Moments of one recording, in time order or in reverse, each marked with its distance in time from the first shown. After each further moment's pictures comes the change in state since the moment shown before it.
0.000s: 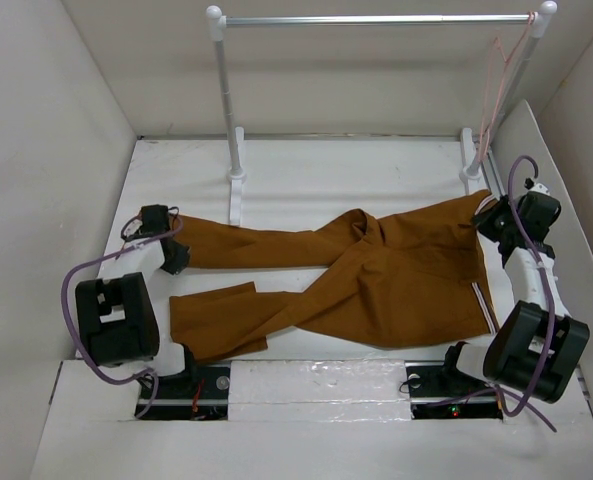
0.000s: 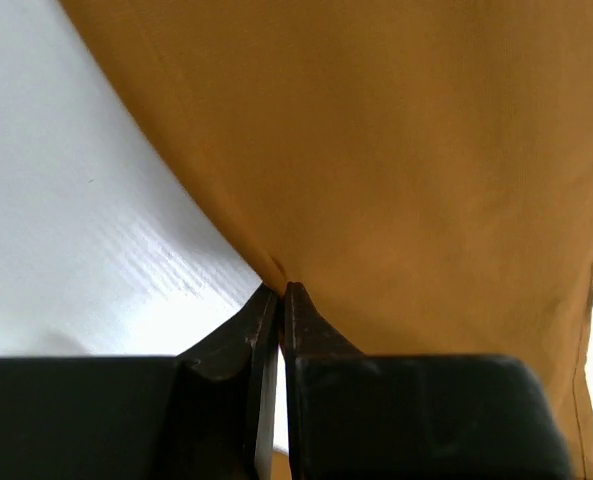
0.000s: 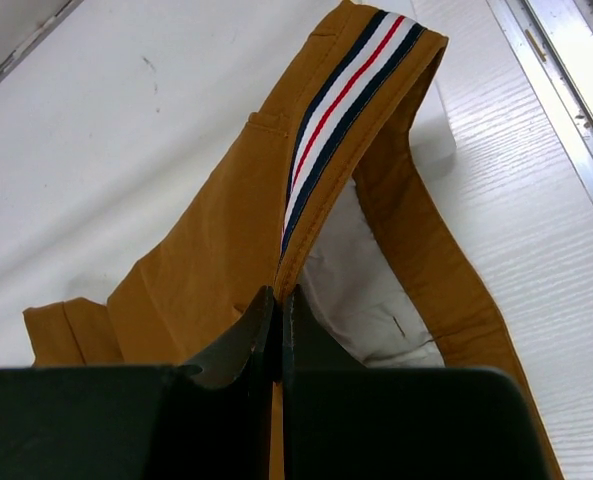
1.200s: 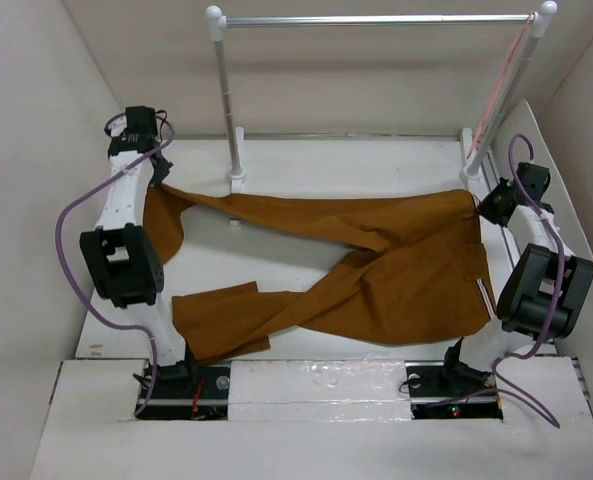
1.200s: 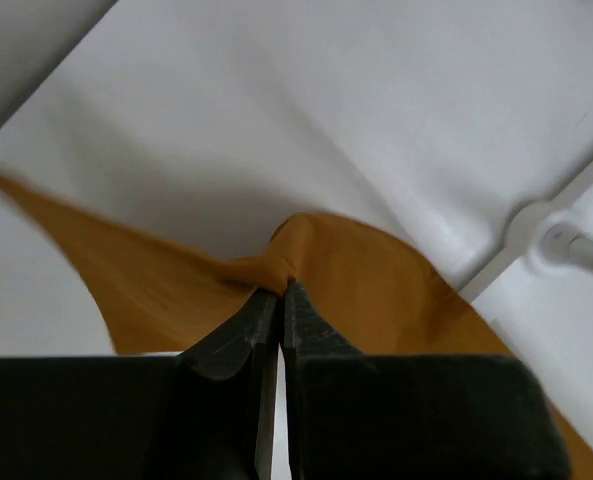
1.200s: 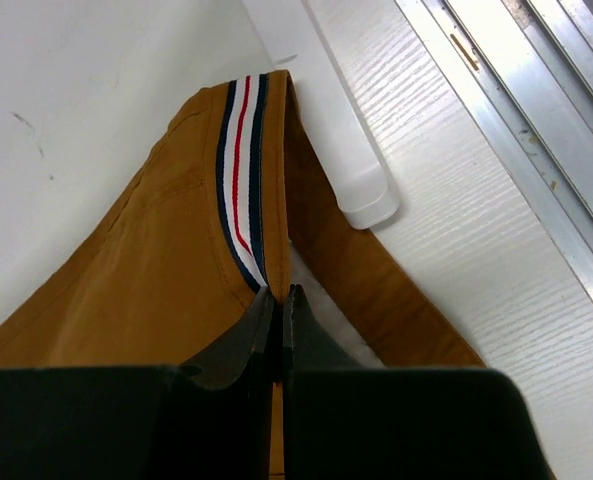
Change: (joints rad) left arm -0.040 0.347 0.958 -0.439 -0.181 0.277; right arm 0.054 0.357 0.326 -0.175 0.254 0.051
